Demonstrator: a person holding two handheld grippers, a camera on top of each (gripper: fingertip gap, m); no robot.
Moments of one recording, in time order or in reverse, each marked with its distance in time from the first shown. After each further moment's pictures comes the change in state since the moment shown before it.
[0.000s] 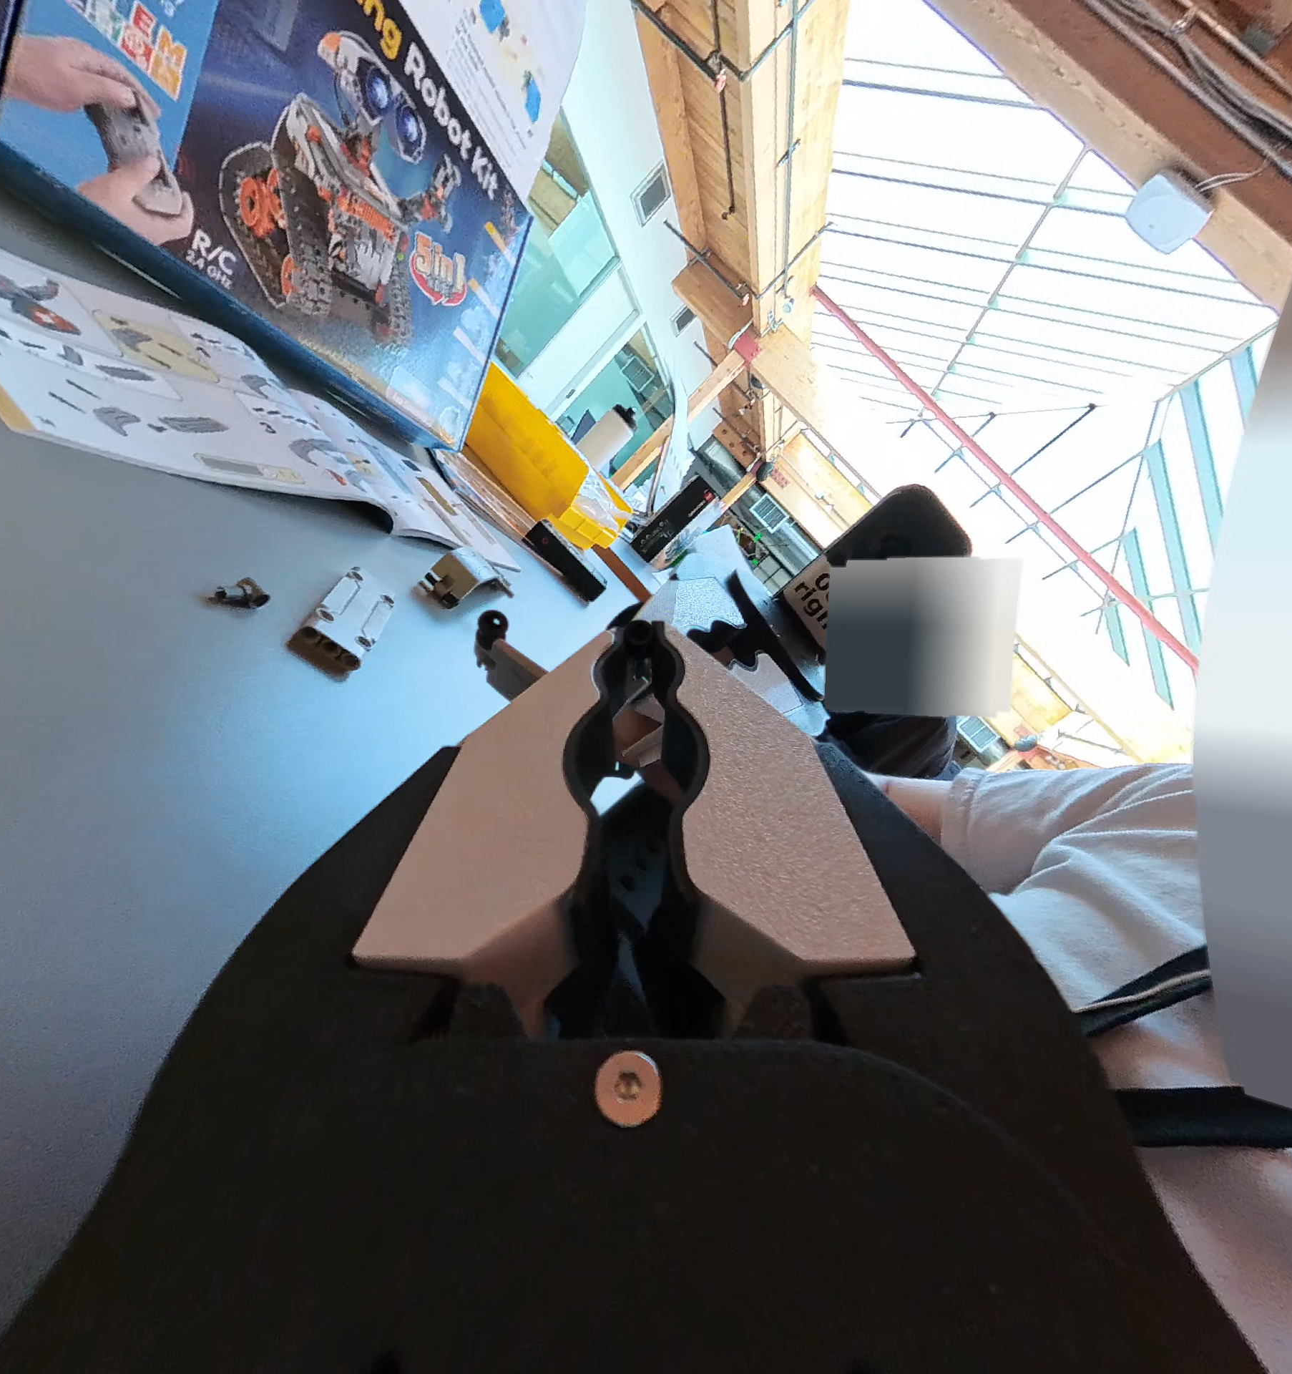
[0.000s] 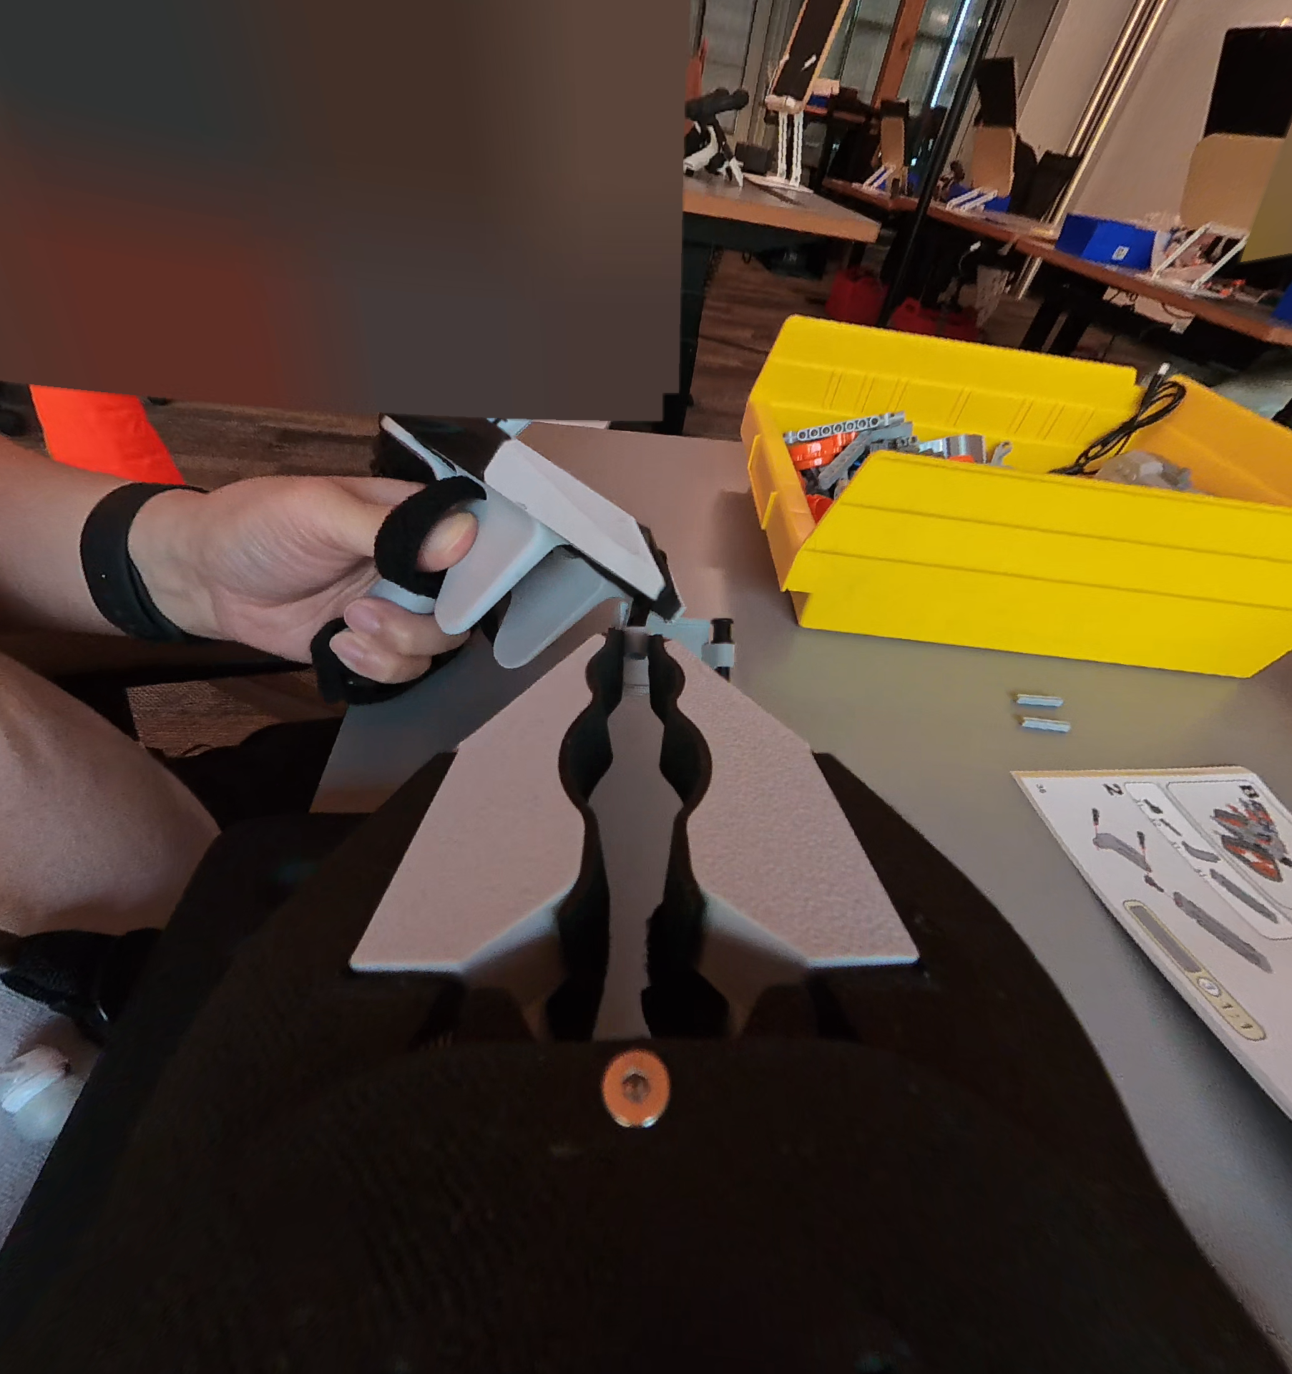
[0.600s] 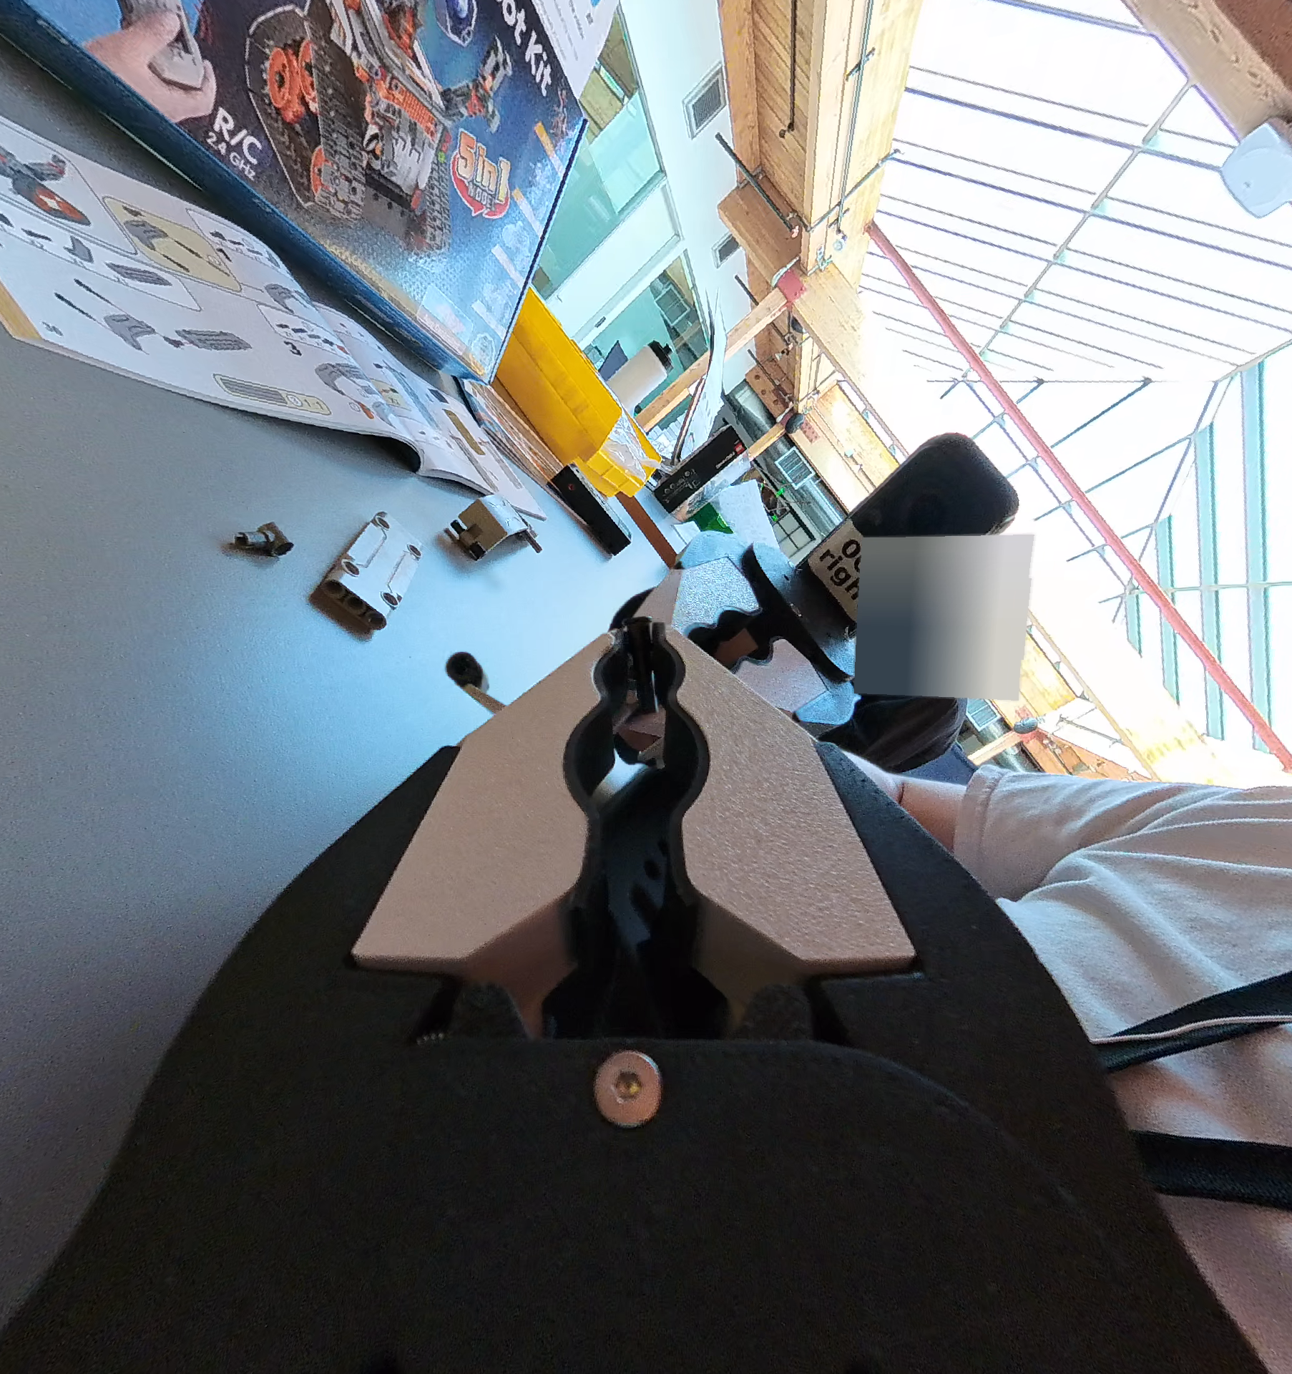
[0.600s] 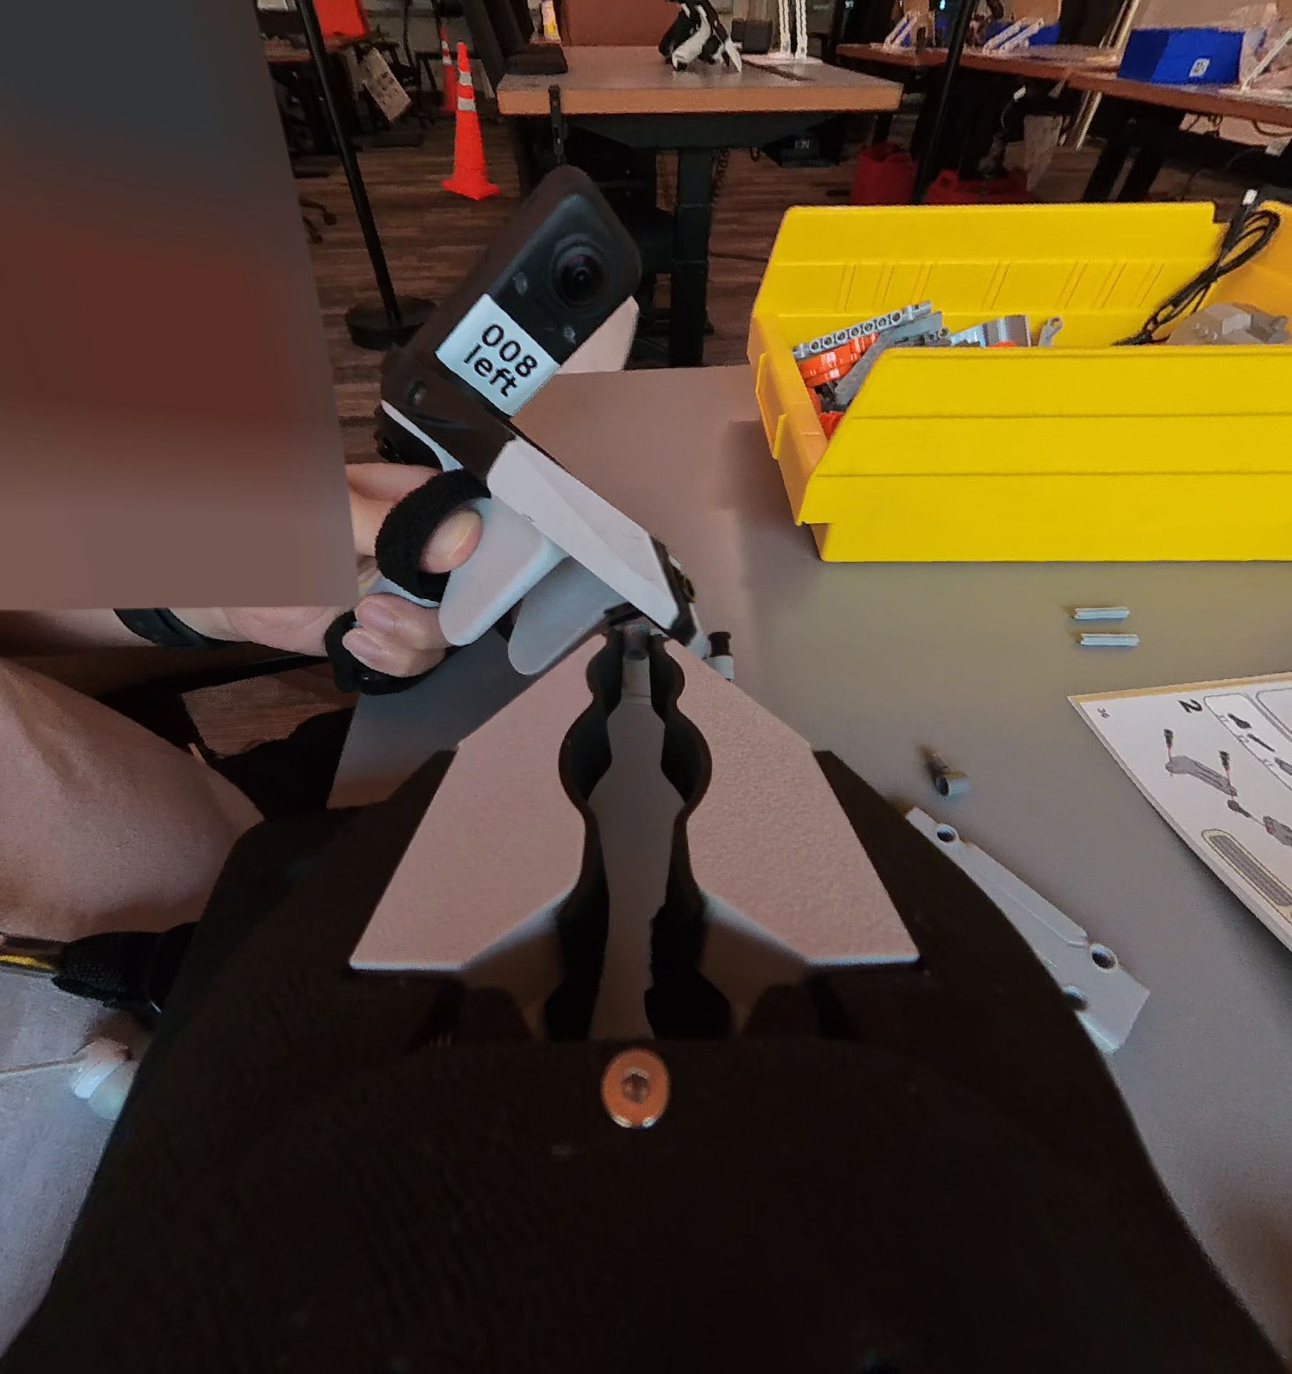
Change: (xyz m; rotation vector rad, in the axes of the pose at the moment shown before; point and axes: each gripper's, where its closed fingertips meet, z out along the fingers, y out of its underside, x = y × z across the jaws) left arm -0.016 0.009 0.010 -0.088 -0.053 -0.066; right arm 0.004 0.016 0.005 -0.086 -0.020 0.133
